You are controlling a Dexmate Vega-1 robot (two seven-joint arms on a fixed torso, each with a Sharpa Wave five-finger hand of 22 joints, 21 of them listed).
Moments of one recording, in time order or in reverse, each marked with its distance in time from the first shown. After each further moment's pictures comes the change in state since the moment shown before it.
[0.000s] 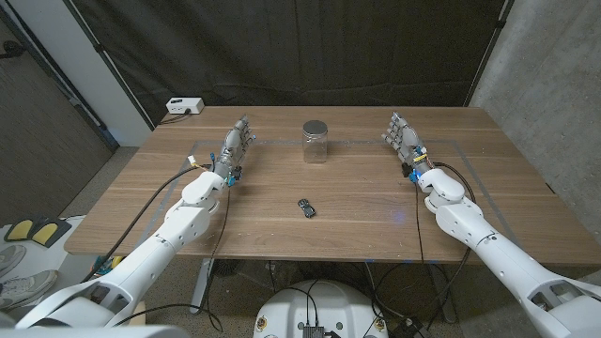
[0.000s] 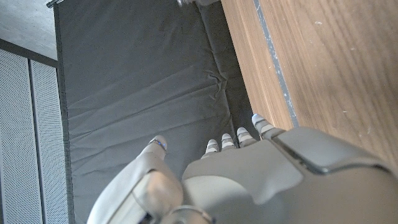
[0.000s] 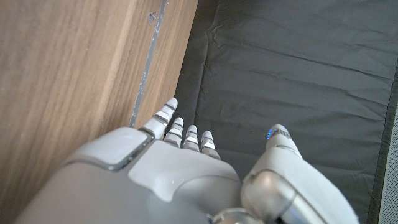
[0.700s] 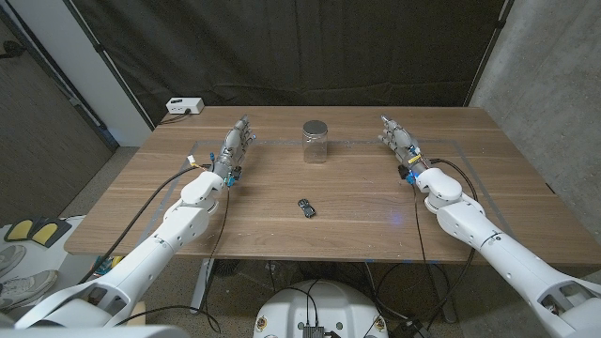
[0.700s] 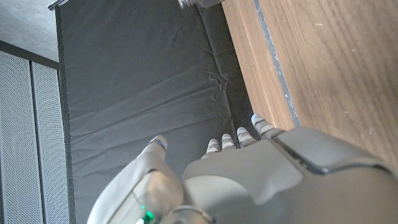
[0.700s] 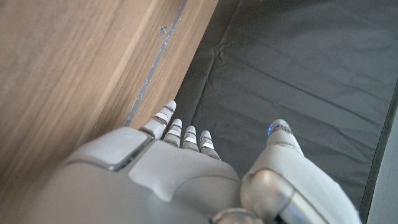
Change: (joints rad) left arm 0.004 0.007 -0.001 -0.013 0.001 0.007 0.000; left_hand 0.000 0.000 0.004 -0.004 0.000 -0.001 0.006 0.004 0.000 -0.005 0.005 0.004 0.000 0.000 0.000 0.004 -0.002 0.005 -0.014 0.000 0.000; right arm 0.006 -0.060 -0.062 -0.076 -0.139 -0.047 -0.061; right_hand 0.049 -0.018 0.003 -0.045 0.004 -0.026 -0.012 0.000 0.000 -0.027 0.035 -0.005 0.003 -0.044 0.043 -0.005 0.000 -0.053 0.053 -0.016 0.000
